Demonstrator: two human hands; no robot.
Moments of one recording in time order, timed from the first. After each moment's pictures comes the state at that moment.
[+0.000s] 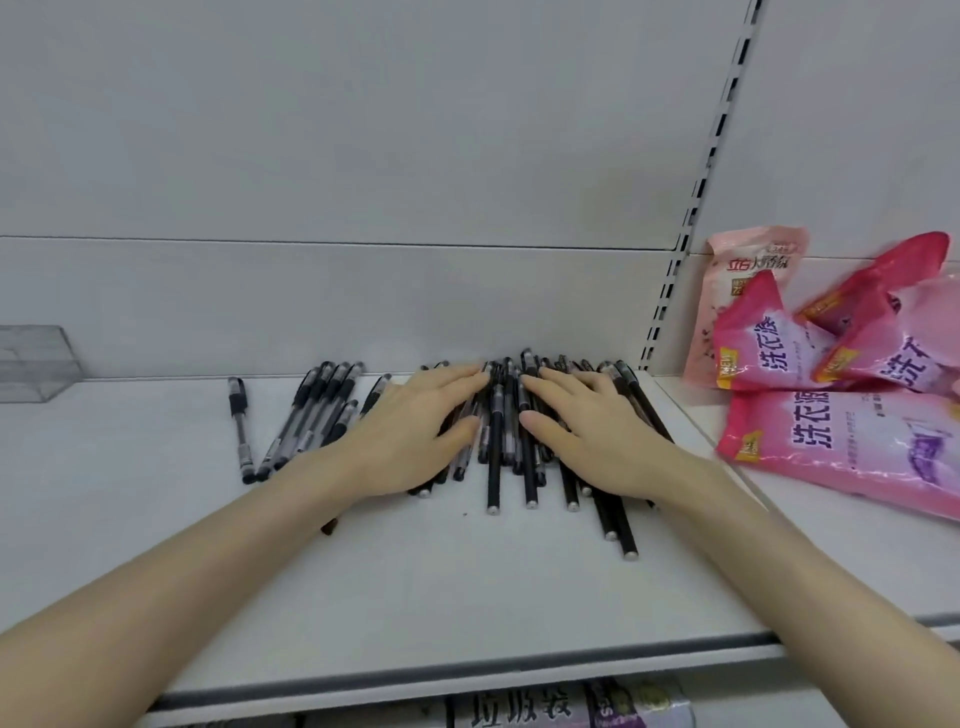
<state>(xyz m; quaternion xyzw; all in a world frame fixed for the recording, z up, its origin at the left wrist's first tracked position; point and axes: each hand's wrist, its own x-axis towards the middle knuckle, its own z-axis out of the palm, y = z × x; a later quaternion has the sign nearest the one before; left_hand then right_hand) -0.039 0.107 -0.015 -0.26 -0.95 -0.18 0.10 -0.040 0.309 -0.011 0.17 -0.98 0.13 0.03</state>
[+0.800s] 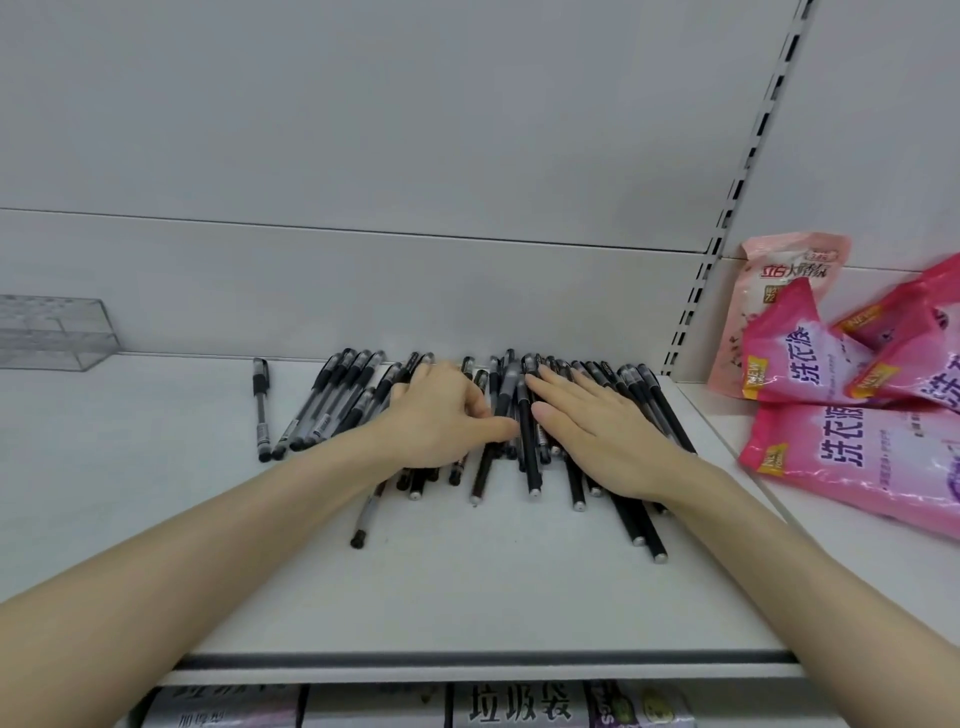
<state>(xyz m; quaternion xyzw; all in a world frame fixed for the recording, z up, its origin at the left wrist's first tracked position) -0.029 0.124 -0.001 -0.11 -0.95 -0.31 0.03 -0.042 0.306 -0.012 0.21 -0.97 0.14 -0.01</state>
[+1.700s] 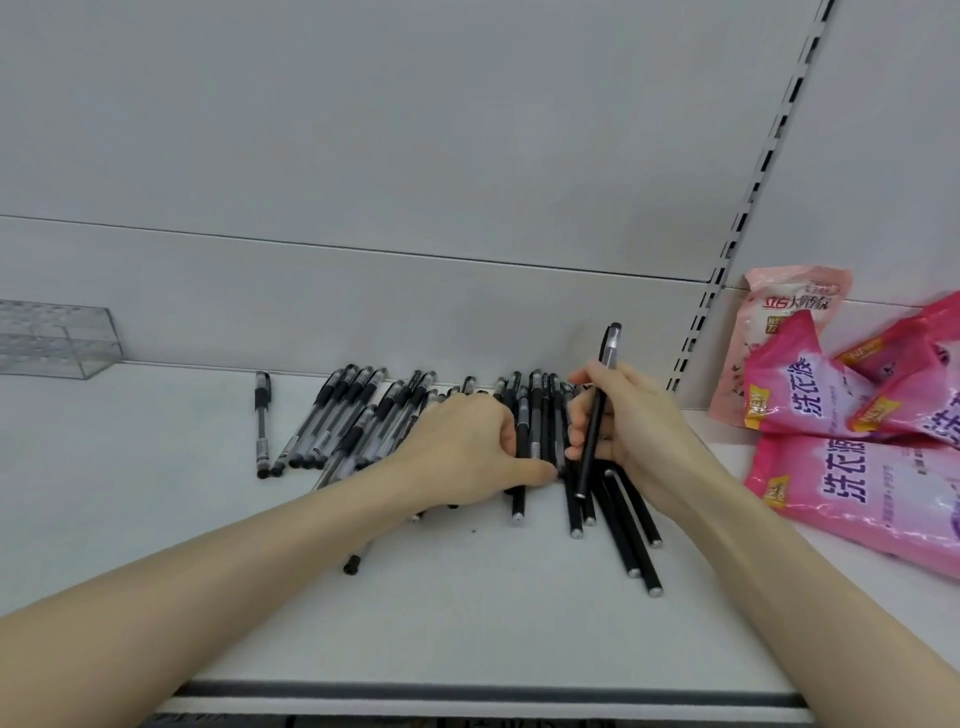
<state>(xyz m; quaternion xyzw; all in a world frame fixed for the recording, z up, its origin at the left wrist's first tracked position) -0.023 0.145 0.001 -0.13 -0.95 -0.26 0.07 -0.036 0.298 0.013 0.03 -0.69 0.72 0.00</state>
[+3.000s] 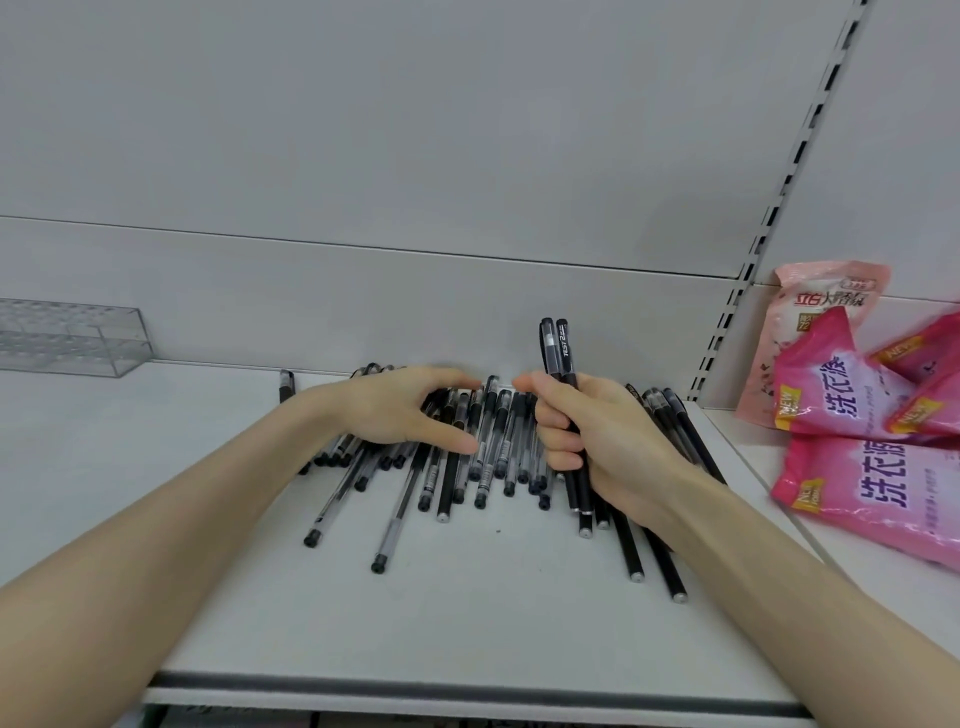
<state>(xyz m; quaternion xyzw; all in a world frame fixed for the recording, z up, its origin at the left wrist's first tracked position) -0.059 0.061 0.011 -0.21 -0.93 -0.29 -0.10 -0.033 0.267 0.007 0.12 -0.66 0.73 -0.12</state>
